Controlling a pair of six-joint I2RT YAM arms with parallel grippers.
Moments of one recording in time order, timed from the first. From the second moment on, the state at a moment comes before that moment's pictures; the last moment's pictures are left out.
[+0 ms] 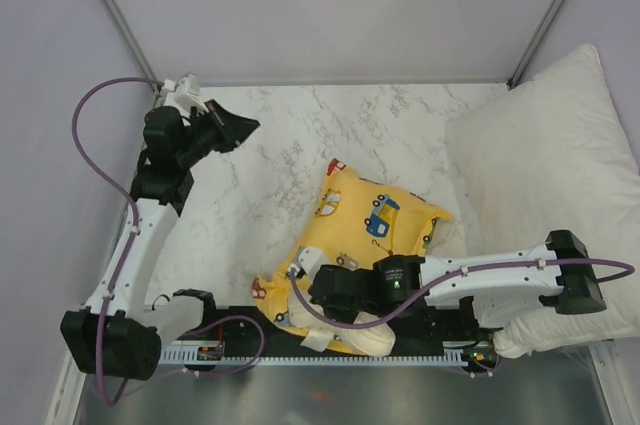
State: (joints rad) left arm -0.02 1.15 1.04 -0.06 0.50 -0.66; right arm 1.59 1.34 1.07 -0.70 0.13 0.53
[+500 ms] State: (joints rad) left arm -0.57 1.07 0.91 -0.55 0.30 -0.44; right arm 1.30 1.29 1.00 -0.69 0.36 0.49
